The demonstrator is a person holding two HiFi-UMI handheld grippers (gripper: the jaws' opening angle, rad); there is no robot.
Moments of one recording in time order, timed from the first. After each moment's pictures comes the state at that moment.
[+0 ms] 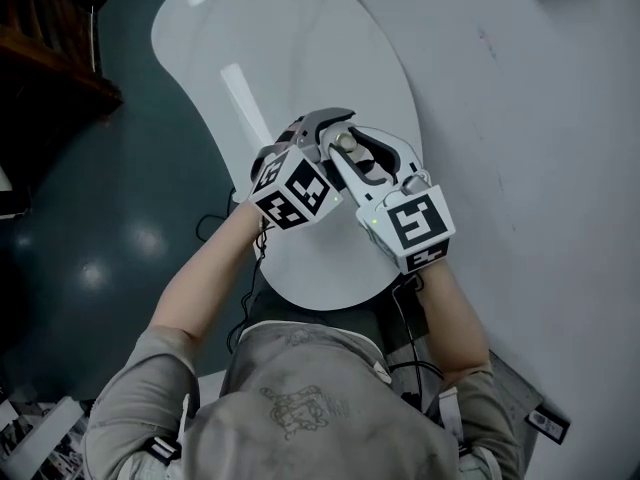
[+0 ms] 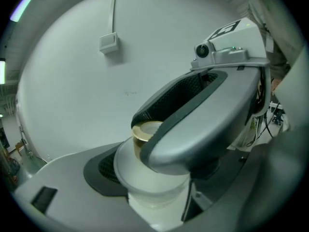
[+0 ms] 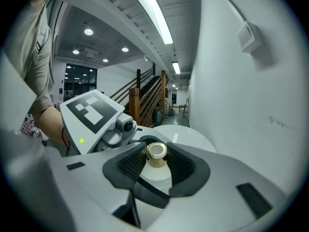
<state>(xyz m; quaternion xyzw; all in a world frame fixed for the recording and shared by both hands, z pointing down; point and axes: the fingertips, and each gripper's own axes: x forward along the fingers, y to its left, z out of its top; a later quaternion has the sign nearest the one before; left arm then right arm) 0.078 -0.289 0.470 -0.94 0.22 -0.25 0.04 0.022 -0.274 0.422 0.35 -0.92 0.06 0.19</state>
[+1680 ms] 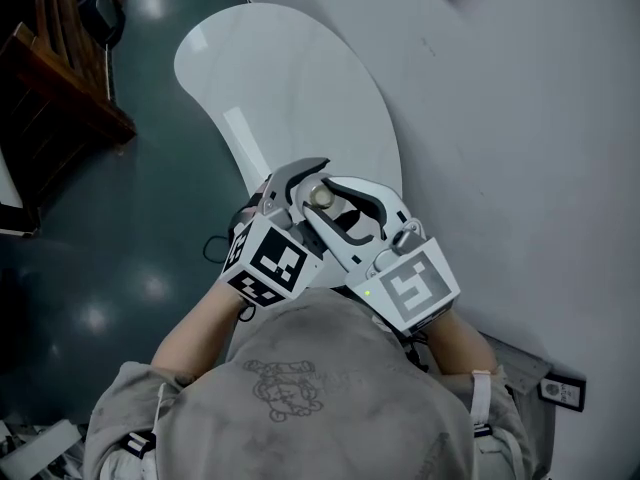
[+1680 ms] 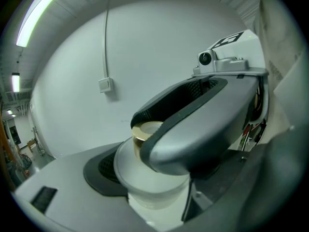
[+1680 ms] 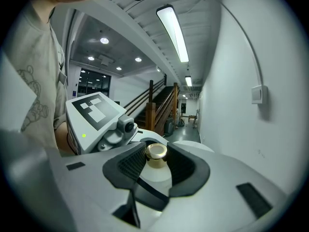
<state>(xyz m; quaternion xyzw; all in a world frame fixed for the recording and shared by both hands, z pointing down) 0.055 -0.100 0.313 -0.93 0.27 -0.23 0.04 -0.001 -0.077 0.263 0.30 -0.94 0.01 0.14</state>
